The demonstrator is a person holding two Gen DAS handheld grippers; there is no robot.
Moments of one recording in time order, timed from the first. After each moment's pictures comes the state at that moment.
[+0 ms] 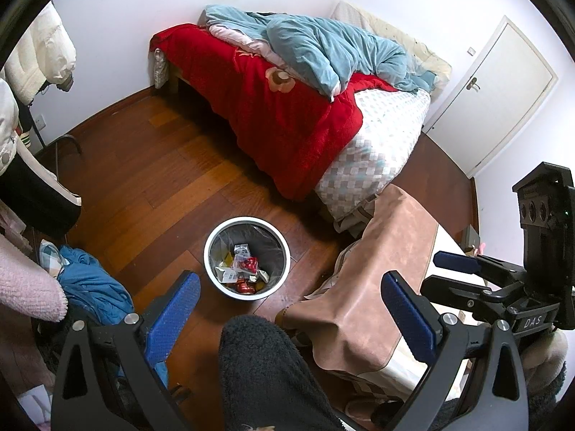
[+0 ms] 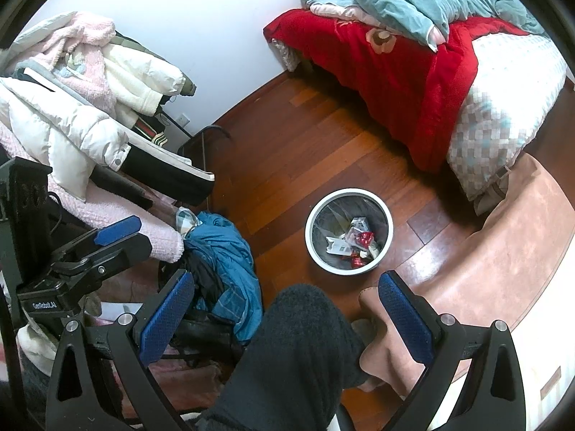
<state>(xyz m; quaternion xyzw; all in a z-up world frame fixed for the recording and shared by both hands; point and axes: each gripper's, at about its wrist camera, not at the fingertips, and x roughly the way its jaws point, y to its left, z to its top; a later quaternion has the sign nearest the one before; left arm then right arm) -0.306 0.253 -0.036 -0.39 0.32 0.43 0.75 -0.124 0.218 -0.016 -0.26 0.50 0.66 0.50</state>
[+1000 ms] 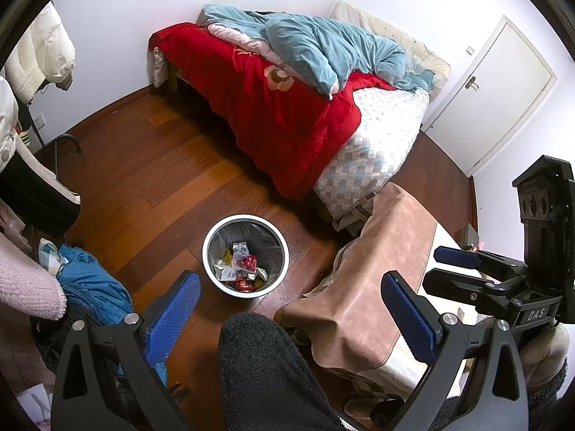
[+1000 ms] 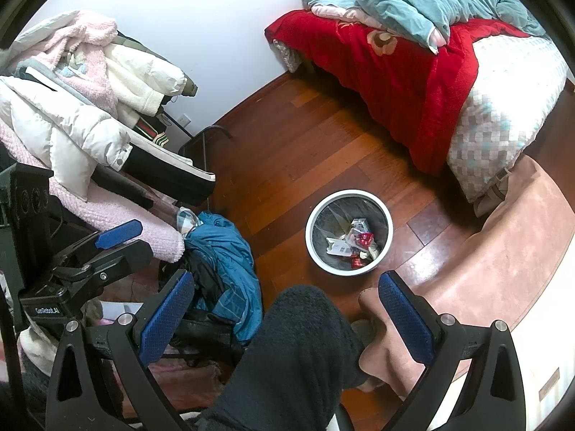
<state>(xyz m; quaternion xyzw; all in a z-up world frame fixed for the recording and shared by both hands) -0.309 0.248 -0.032 -0.39 0.32 0.43 0.75 -0.126 0.219 -0.012 -0.26 0.50 0.67 0.49</state>
